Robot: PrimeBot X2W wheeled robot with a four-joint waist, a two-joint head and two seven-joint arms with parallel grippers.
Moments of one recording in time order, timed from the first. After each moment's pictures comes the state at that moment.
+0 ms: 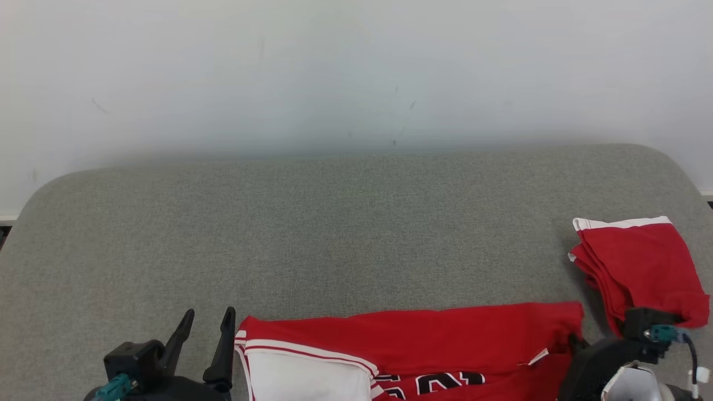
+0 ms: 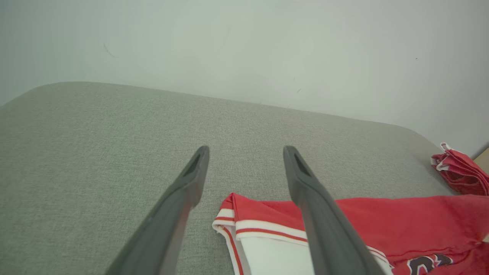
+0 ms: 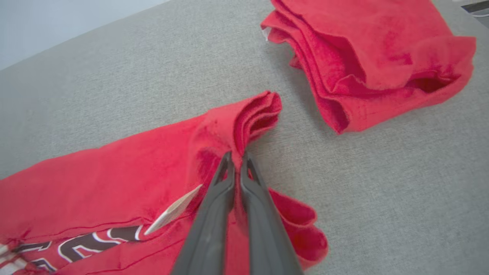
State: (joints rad) left arm -0.06 0.16 -0.29 0.19 -0.37 0.03 -0.07; right arm 0.00 -0.07 -0.12 0.21 0.33 -0.12 0.40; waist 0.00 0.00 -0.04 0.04
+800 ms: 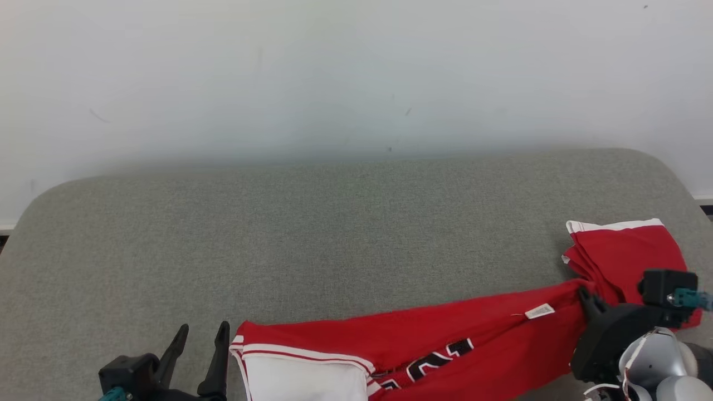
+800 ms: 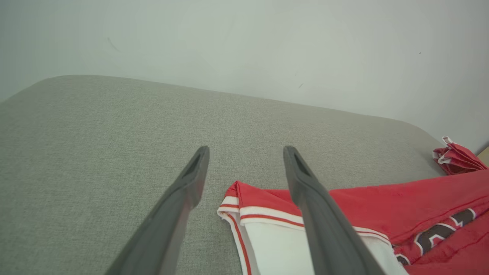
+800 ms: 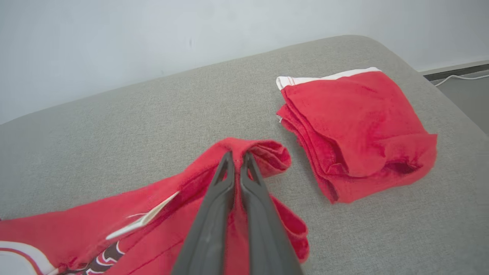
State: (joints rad) left arm -0.02 0.18 -0.29 0.18 -0.38 0.04 -0.07; right arm -0.02 -0.08 -0.08 -0.01 0.32 -0.11 0.48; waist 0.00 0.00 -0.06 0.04
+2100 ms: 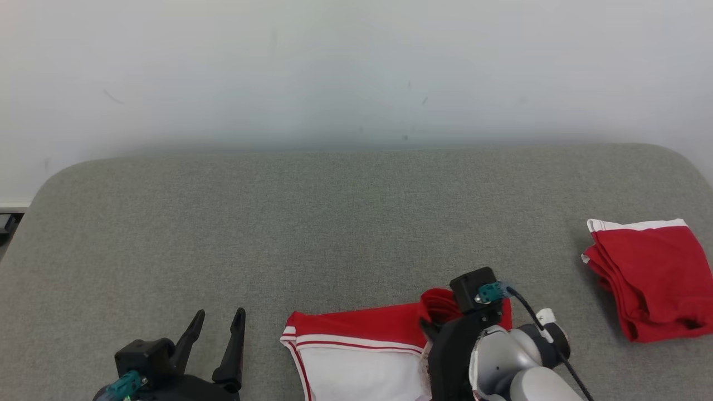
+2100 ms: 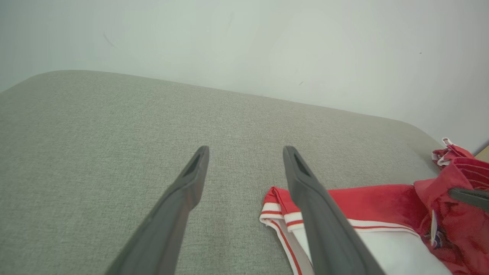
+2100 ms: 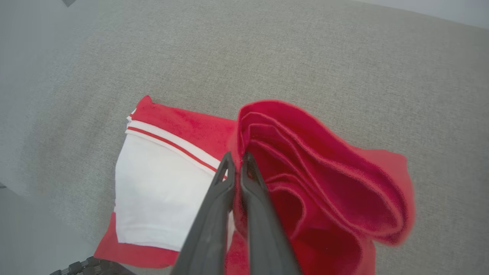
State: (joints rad) left arm -0.06 0.16 -0.31 0.19 -0.38 0.03 -0.05; right arm -0.18 -0.06 0.37 0.07 0.30 -0.11 0.63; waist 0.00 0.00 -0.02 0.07
